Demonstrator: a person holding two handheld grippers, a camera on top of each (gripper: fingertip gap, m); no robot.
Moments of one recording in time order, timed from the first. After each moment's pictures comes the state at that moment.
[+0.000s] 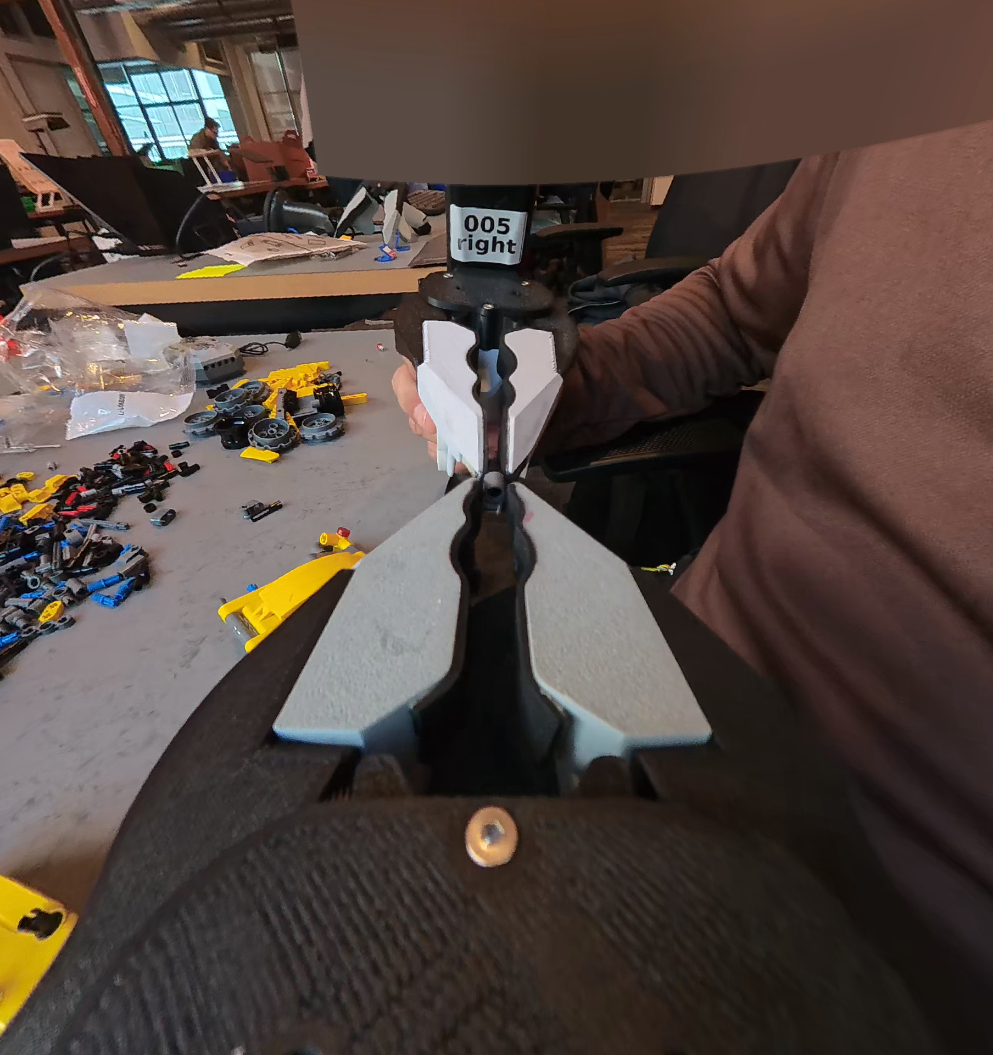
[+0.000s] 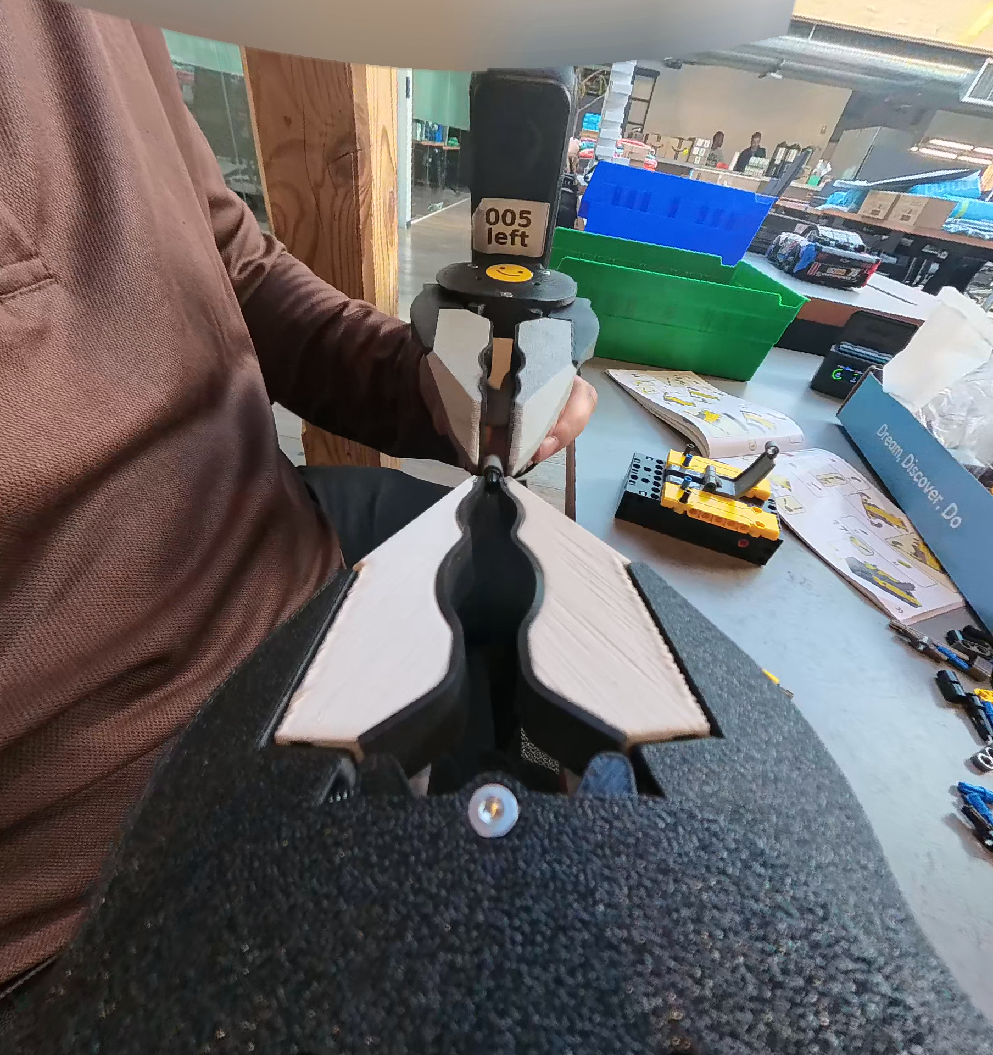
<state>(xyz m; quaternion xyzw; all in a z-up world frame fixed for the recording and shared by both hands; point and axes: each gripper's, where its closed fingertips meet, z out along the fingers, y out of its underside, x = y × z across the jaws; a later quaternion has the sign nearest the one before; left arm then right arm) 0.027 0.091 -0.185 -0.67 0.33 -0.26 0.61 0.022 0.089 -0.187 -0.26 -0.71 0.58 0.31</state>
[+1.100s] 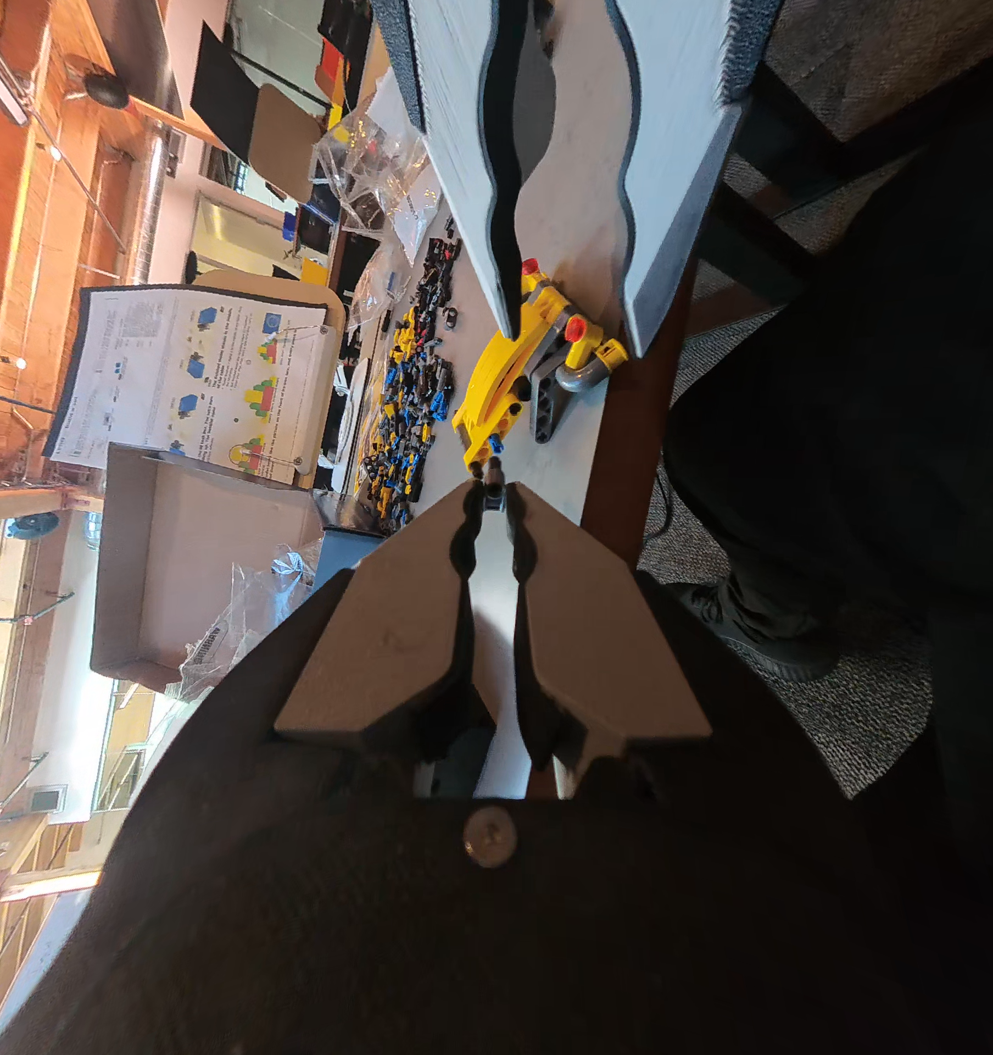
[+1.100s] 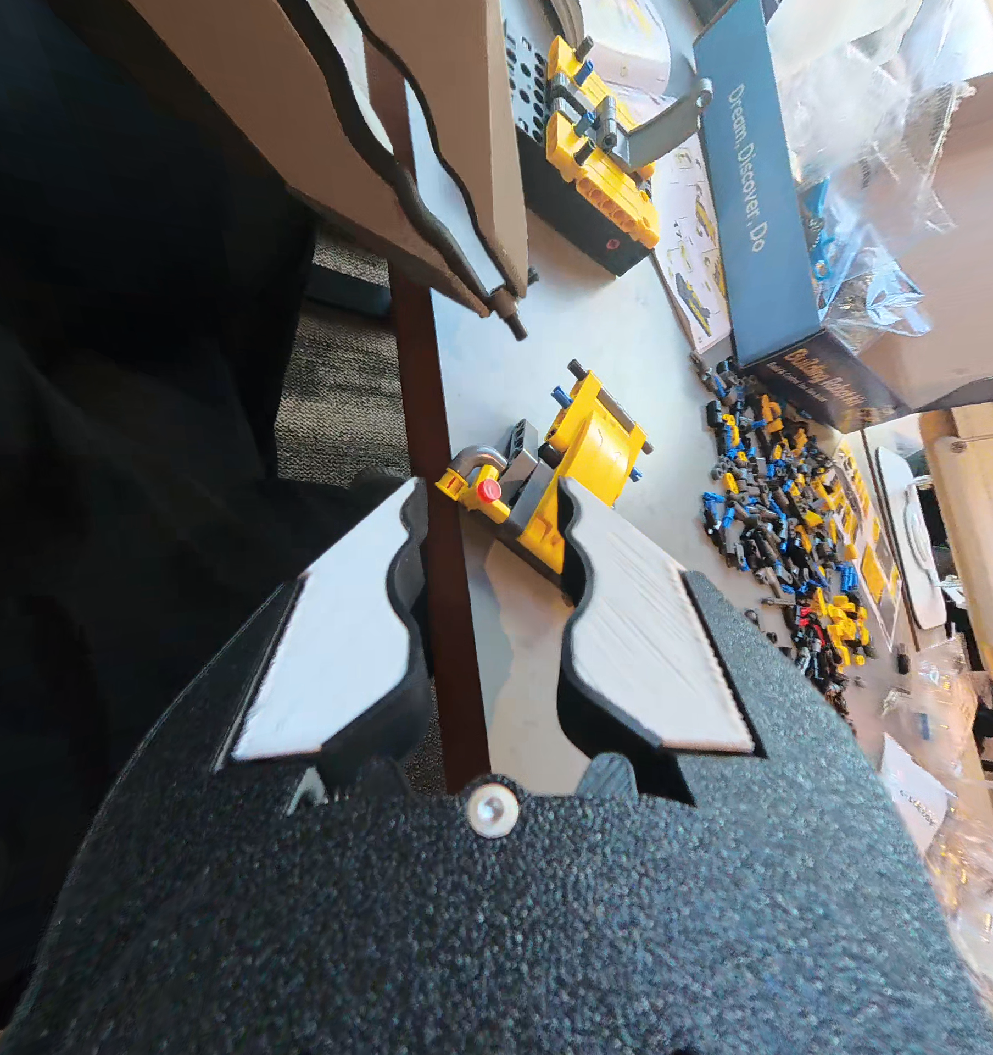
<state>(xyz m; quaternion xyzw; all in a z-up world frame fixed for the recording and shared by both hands) -0.036 0.130 -0.257 -0.68 0.43 0.33 0.49 0.003 0.155 -0.277 -0.36 -0.80 0.17 0.45</state>
